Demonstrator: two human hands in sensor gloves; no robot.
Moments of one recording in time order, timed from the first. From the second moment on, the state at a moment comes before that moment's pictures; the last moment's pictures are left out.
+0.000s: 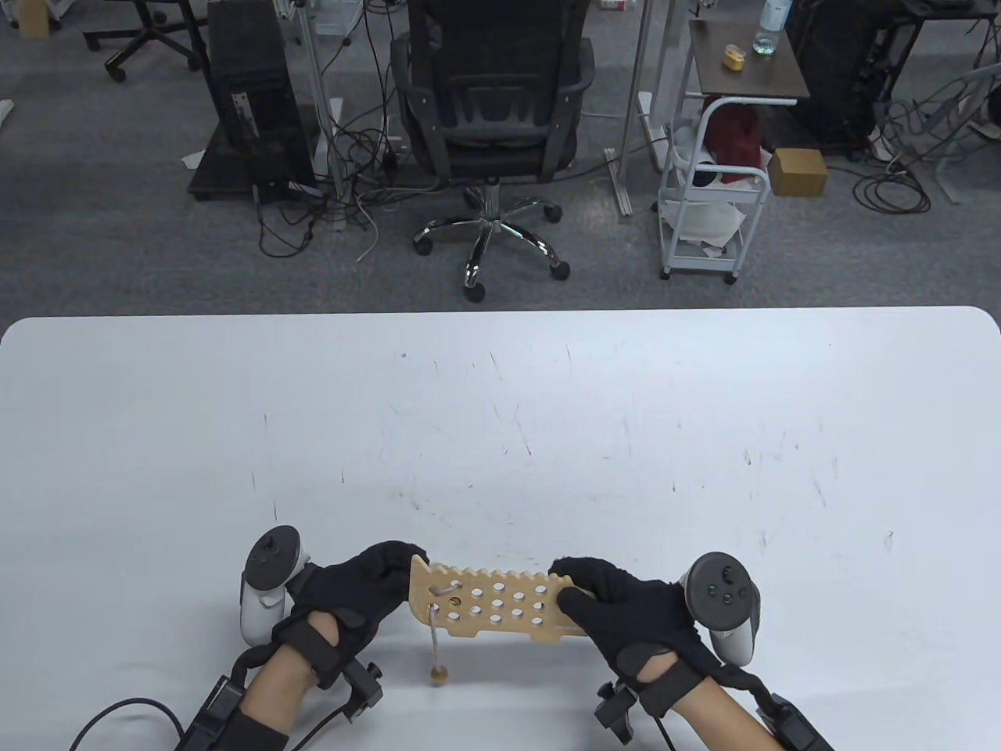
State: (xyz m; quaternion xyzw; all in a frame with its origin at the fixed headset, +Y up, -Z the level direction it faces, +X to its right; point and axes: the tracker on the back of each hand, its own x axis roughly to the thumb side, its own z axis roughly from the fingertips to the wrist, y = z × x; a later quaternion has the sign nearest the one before) left_hand -0.234 -0.756 -0.312 -0.17 -0.16 0.65 0.72; right_hand 0.135 -0.710 -0.276 0.21 0.00 0.77 0.60
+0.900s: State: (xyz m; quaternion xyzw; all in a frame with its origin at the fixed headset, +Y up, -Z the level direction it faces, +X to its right) left_hand -0.223 -0.766 -0.309 -0.24 -0.20 0.73 0.60; right_hand 0.134 -0.711 -0.275 0.20 0.00 0.78 0.59
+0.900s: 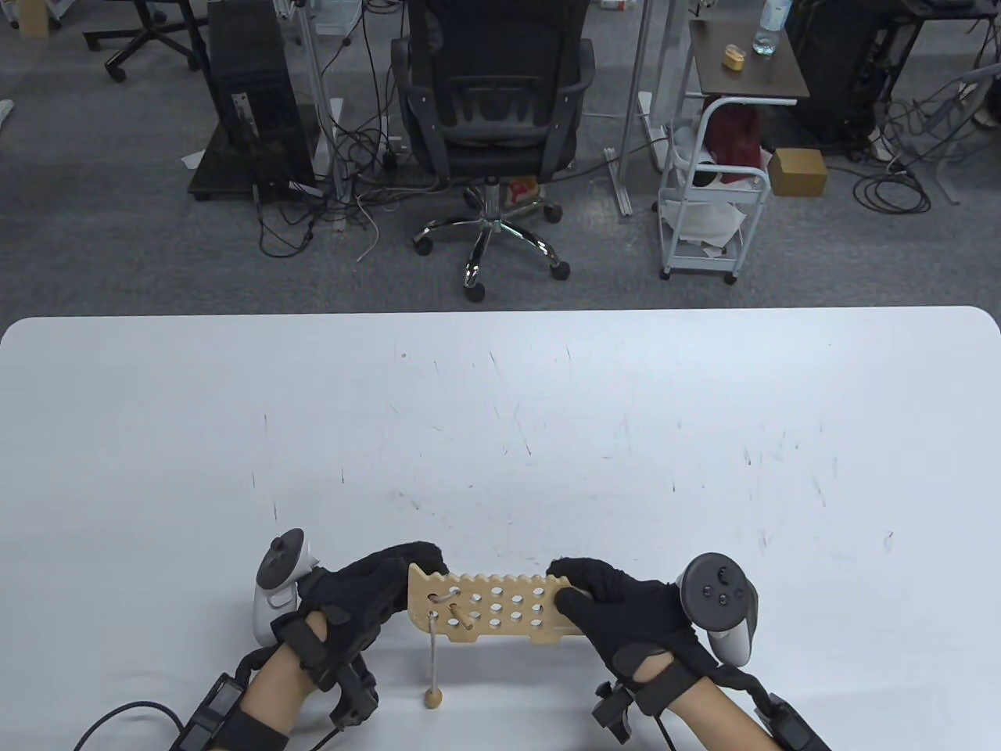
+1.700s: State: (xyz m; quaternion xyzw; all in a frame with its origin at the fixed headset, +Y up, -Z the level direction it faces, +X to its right) left_hand -0.208 -0.765 -0.302 -0.27 -0.23 0.73 0.58; right_hand 0.134 -0.711 -0.276 0.19 -0.02 0.79 0.58
